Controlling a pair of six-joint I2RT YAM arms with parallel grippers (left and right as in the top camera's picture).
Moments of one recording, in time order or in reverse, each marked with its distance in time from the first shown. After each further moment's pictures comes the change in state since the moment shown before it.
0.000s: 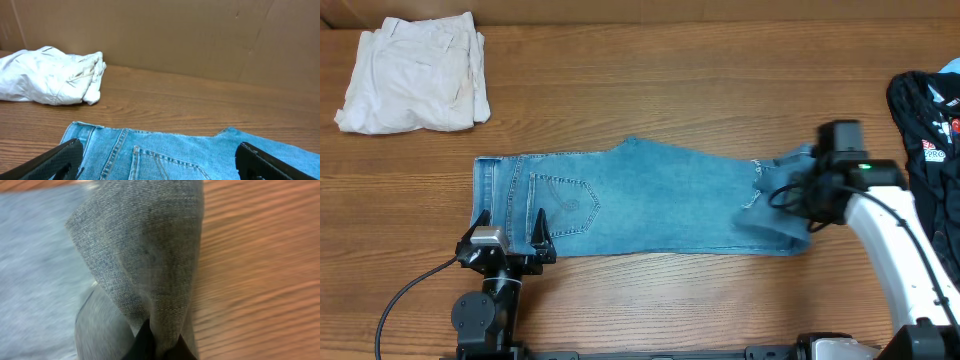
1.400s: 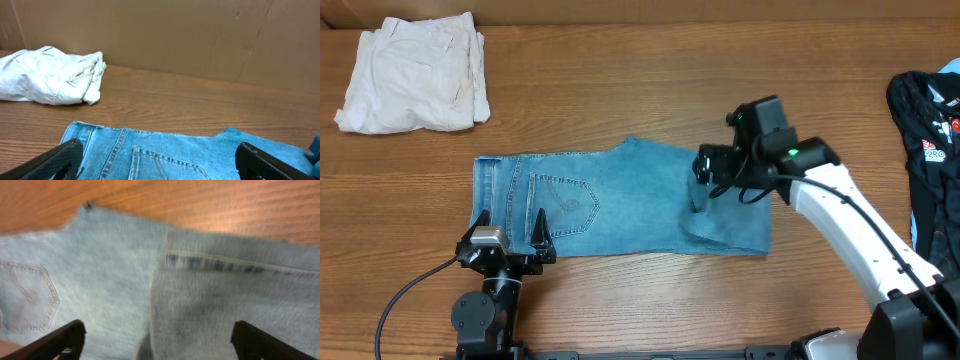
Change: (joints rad) left arm 0.000 0.000 0.000 0.000 0.000 0.000; right arm 0.266 0.137 0.142 0.238 -0.223 0.063
